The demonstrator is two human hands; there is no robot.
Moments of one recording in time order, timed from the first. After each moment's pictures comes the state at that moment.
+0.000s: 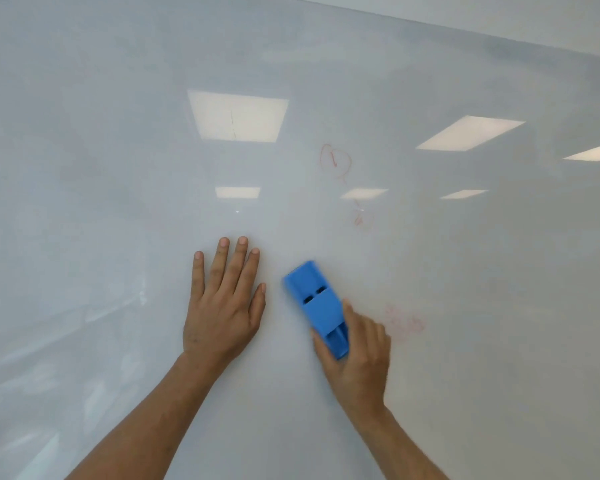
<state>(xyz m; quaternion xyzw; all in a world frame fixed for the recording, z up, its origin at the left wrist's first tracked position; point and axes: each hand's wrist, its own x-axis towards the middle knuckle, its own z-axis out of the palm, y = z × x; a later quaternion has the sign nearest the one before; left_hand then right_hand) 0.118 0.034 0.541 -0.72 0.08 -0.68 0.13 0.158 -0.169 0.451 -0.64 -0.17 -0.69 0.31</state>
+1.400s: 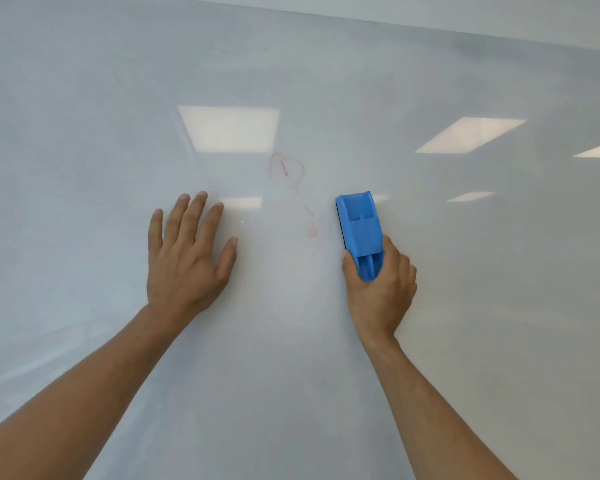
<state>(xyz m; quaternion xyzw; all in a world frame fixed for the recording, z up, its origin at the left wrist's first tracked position) 0.116 -0.015 0.622 -0.71 0.03 -0.69 0.09 0.180 -0.258 0.566 -0.60 -0.05 -0.65 0.47</state>
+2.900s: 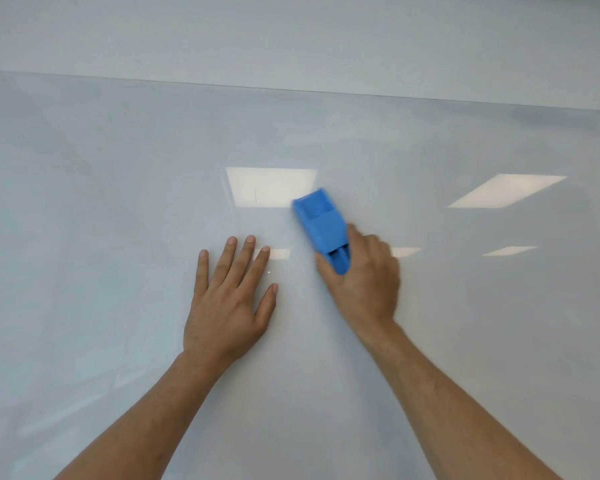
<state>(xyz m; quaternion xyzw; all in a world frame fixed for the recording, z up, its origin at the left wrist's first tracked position) 0.110 0.043 0.656 -0.73 0.04 -0.67 0.11 0.147 -0.152 0.683 -0.60 -0.17 -0.72 0.31</state>
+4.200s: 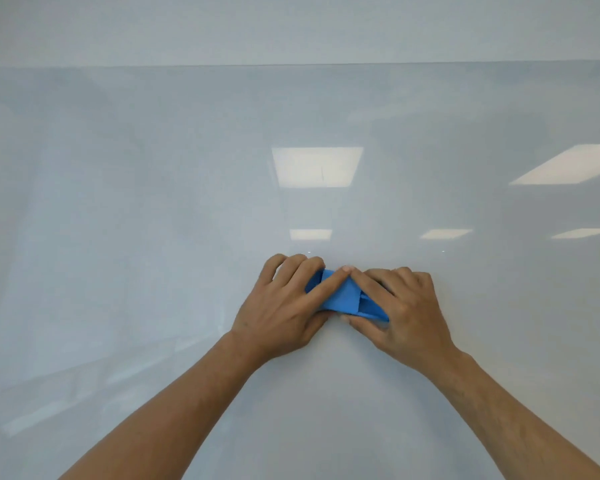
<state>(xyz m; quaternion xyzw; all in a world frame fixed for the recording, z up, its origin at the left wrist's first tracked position) 0.075 0.075 0.634 -0.65 0.19 -0.68 0.29 0.157 -0.137 0.613 -0.58 -0.39 -0.70 0.11</state>
